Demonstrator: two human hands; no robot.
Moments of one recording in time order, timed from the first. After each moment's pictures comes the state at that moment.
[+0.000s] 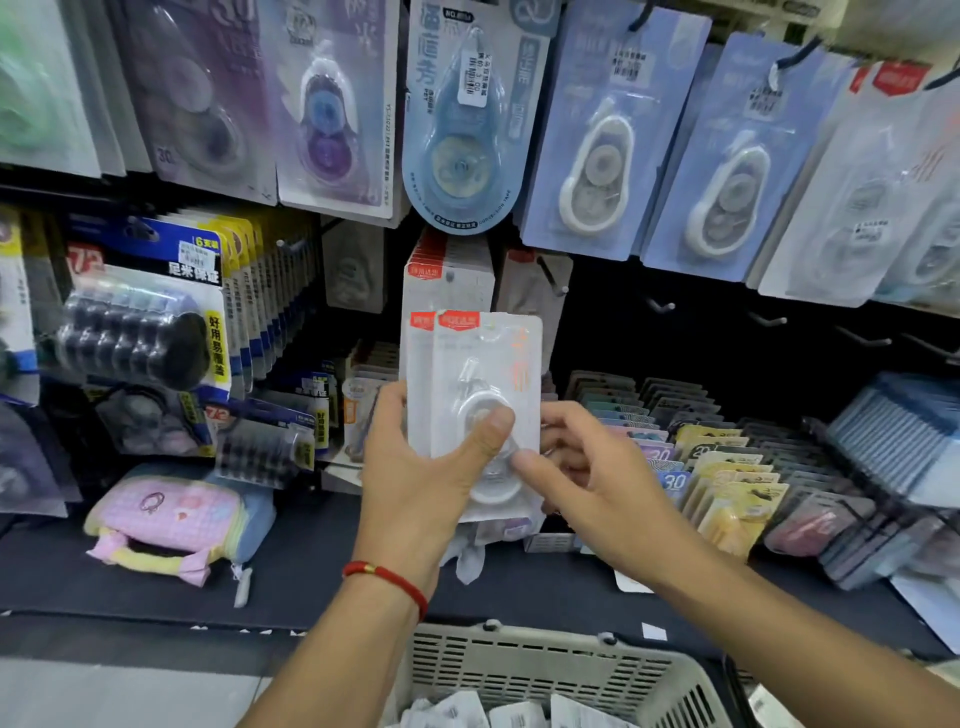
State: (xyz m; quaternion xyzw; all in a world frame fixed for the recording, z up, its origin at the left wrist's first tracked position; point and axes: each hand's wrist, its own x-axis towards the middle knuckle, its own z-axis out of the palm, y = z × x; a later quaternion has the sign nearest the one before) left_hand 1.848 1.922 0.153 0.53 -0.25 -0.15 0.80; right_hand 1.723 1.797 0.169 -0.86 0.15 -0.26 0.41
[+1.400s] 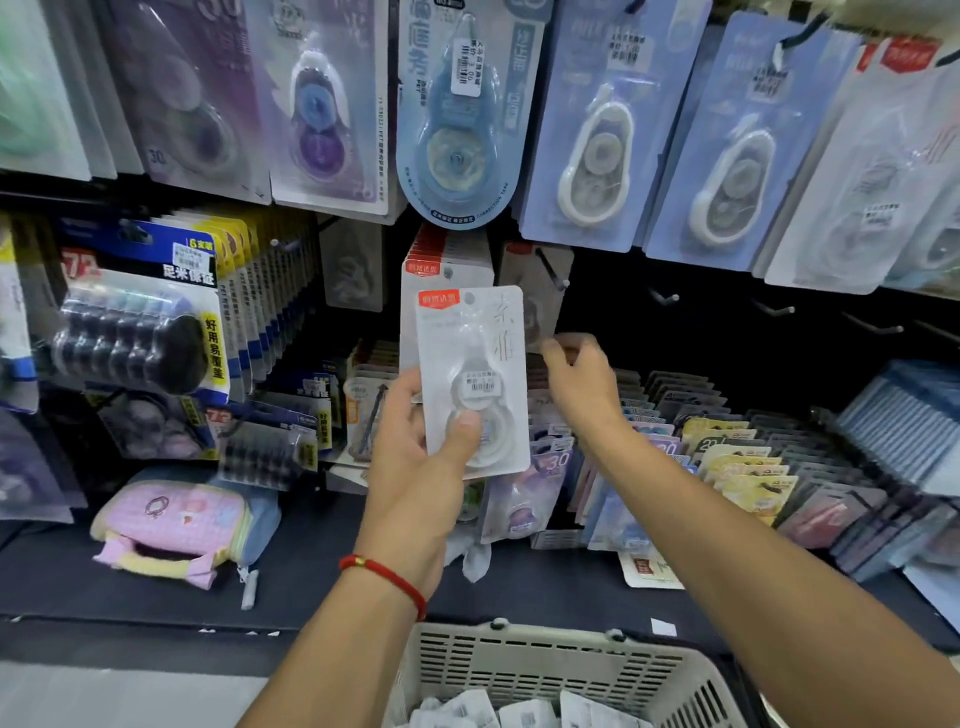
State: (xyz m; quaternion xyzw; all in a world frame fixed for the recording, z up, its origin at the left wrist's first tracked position) left_hand 1.853 1.915 0.153 0.51 -0.23 -0.23 0.80; right_hand 1.824 1.702 0.160 -0.75 0.39 -0.36 0.39
